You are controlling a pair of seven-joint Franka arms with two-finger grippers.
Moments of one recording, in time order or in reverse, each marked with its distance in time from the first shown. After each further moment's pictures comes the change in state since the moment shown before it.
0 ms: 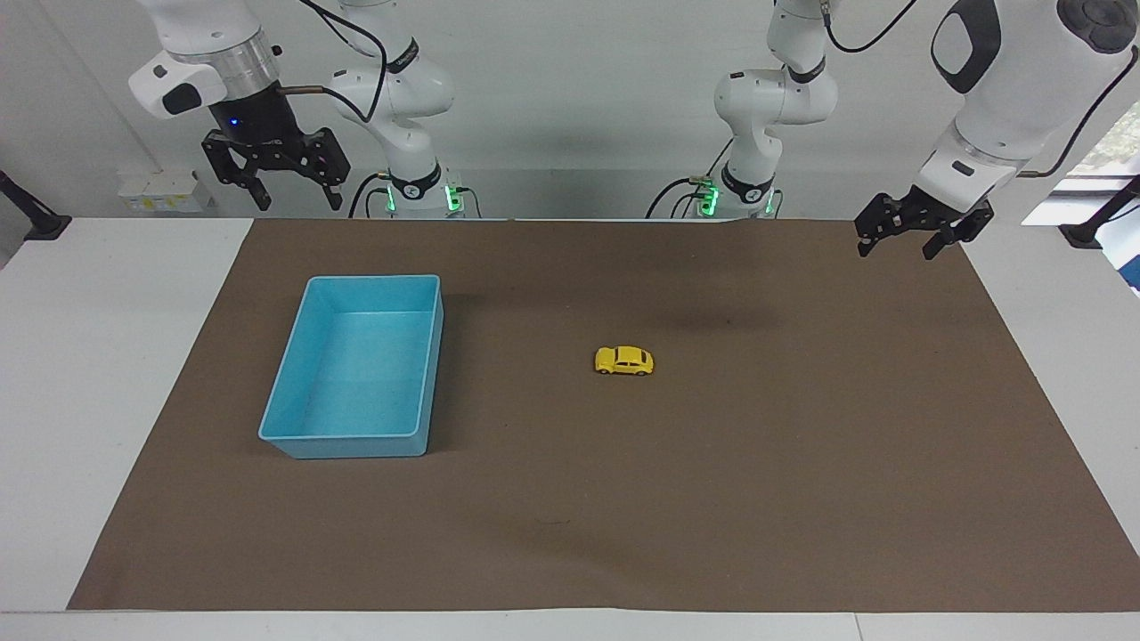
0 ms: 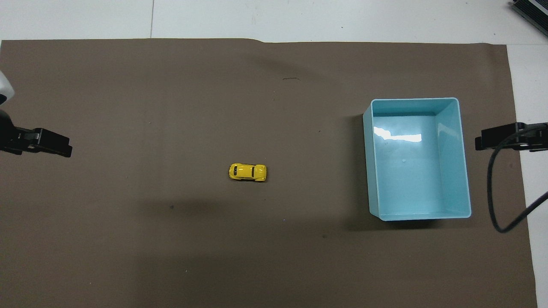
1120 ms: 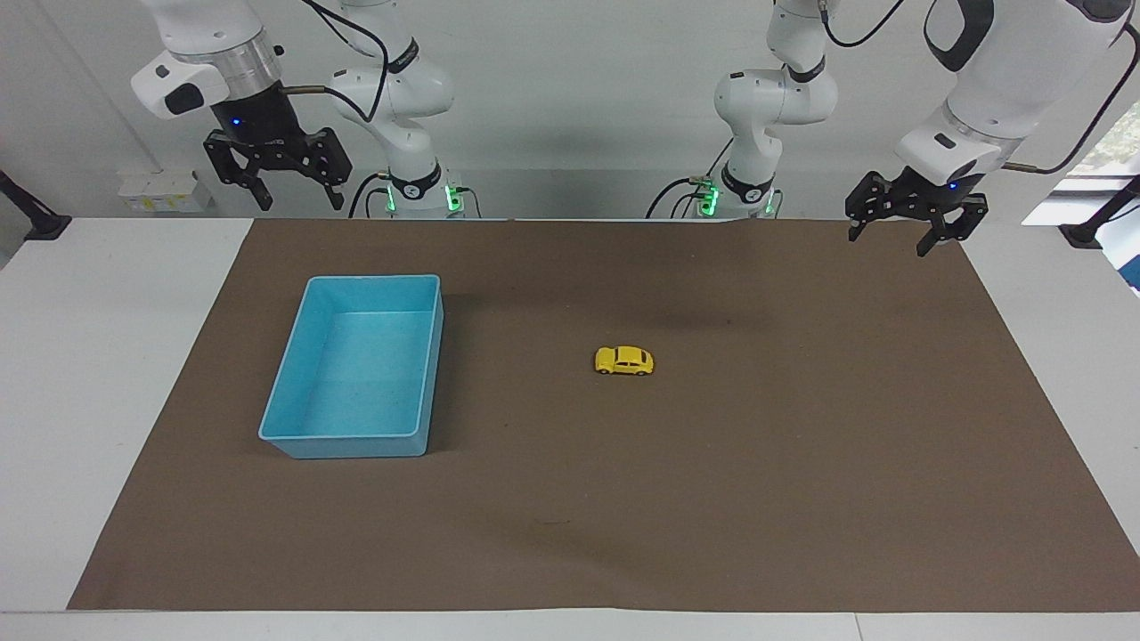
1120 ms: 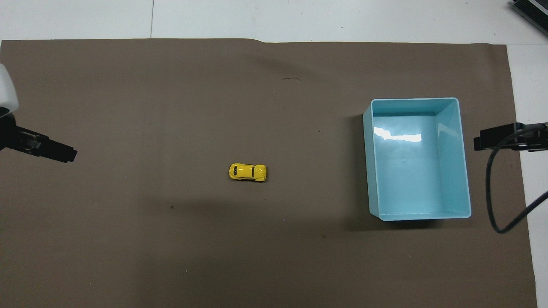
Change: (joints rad) left arm -0.002 -0.010 -0.037 0.022 -0.009 -0.007 0.275; right arm 0.000 0.000 0.003 0.000 0.000 0.000 0.000
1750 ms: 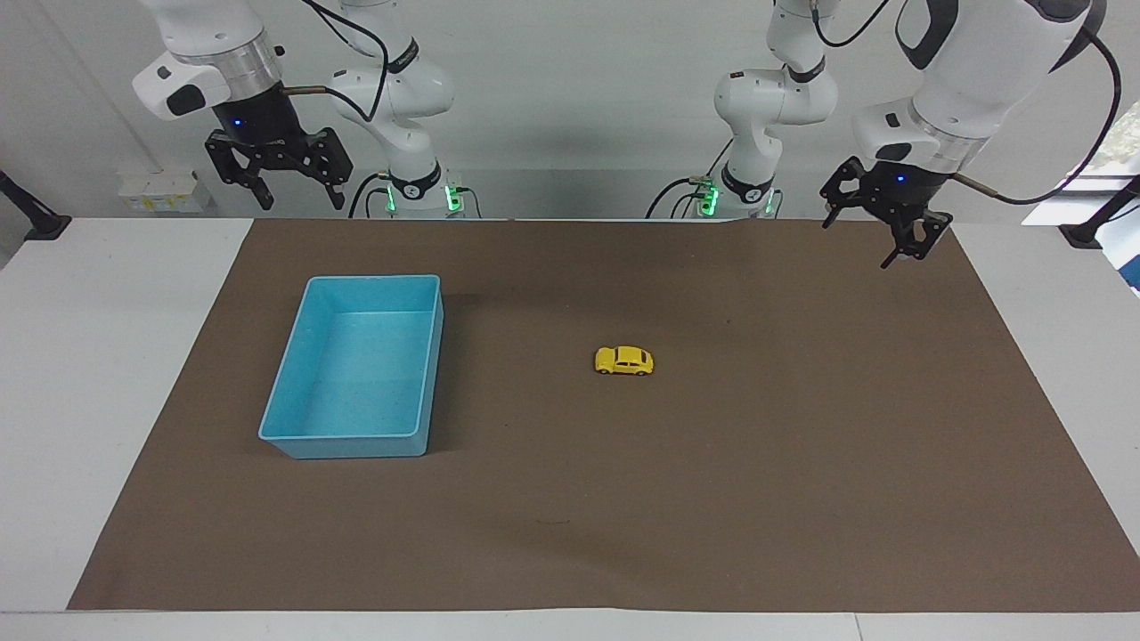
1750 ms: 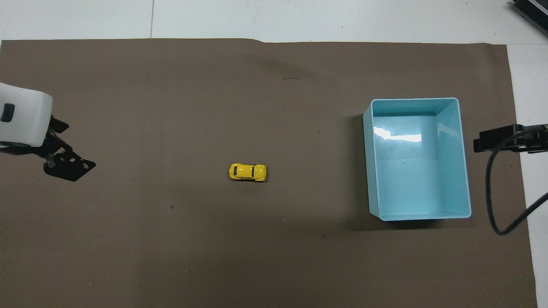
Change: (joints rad) left arm -0.031 0.005 -0.052 -0.001 -0.028 0.018 0.482; right arm 0.001 -0.002 0.000 -0.002 0.000 -0.008 -0.005
